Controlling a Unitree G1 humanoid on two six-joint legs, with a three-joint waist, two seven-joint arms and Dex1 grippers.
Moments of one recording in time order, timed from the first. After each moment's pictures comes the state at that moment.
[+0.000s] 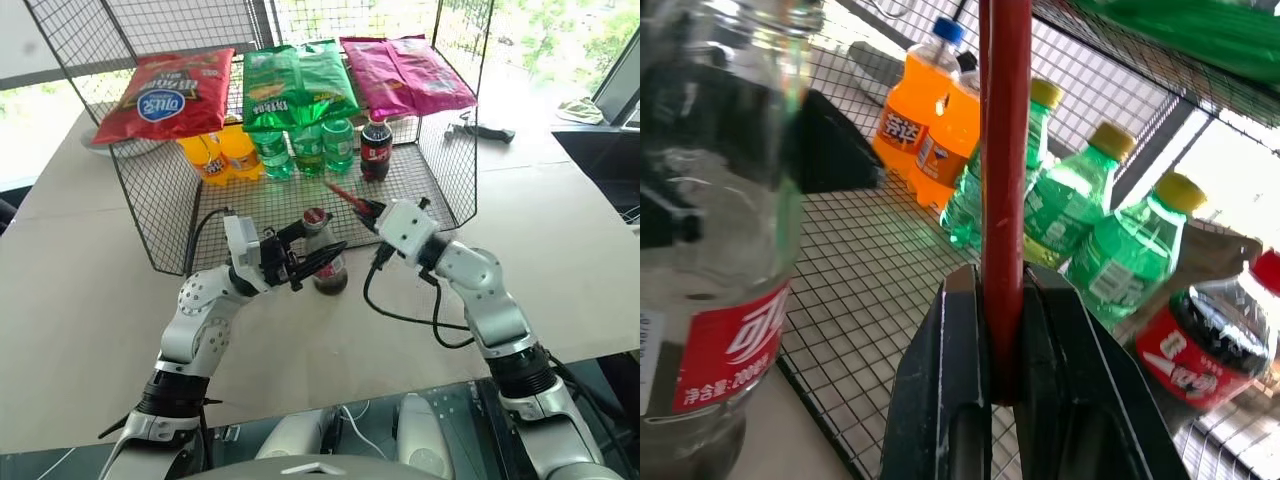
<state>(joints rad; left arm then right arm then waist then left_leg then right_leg) -0.26 0.28 -0.07 -0.08 -0.46 -0.06 -0.96 -0.38 -0.39 0.25 -0.16 -0.01 -0.10 0.58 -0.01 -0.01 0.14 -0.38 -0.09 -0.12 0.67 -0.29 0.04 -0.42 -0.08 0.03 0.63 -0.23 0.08</state>
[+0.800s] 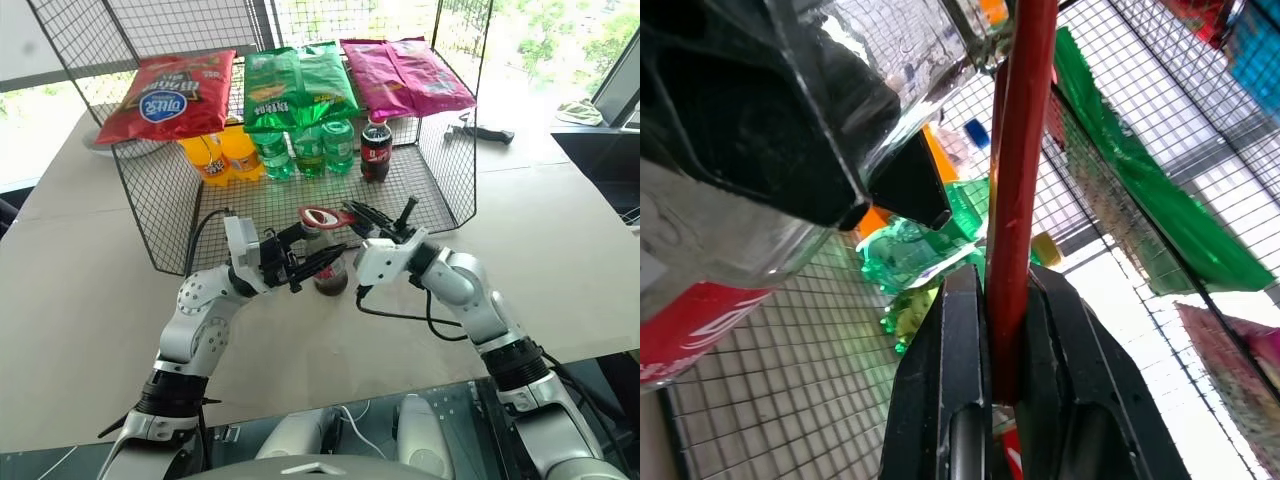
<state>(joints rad) -0.26 0.29 -0.07 -0.07 -0.46 -0.05 -0.98 -0.41 -0.41 0.29 0.01 -0.45 -0.53 0.30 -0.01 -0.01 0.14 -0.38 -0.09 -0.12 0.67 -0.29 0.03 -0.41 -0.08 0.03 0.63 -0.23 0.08</state>
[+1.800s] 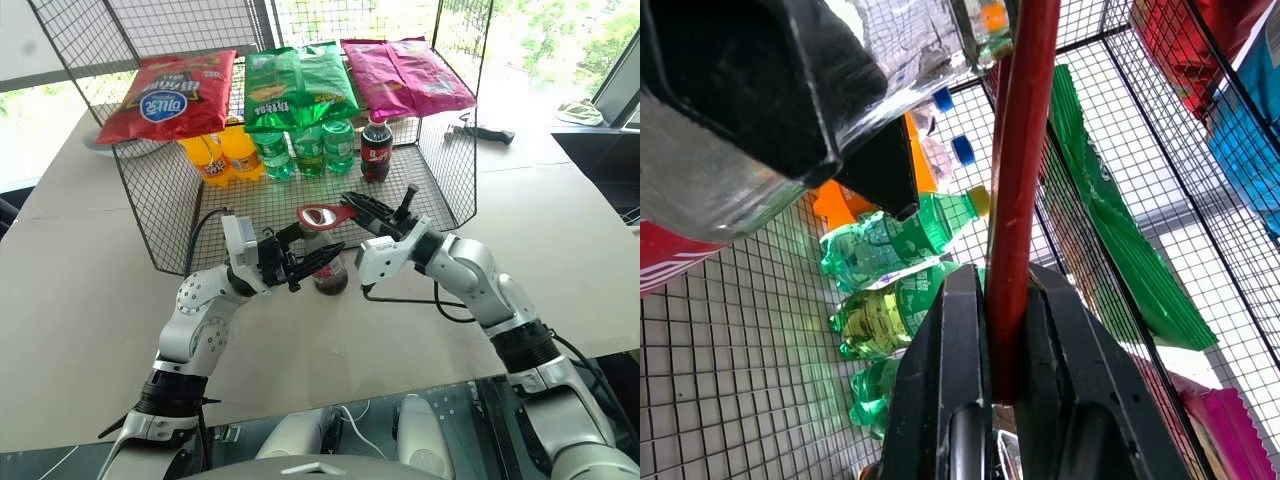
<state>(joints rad) -0.26 0.29 -0.07 -0.07 -0.47 -0.04 -0.98 -0.50 -0.48 0.30 0.04 -0.52 -0.60 0.30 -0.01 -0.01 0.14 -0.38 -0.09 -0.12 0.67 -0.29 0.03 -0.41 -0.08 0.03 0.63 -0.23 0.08</state>
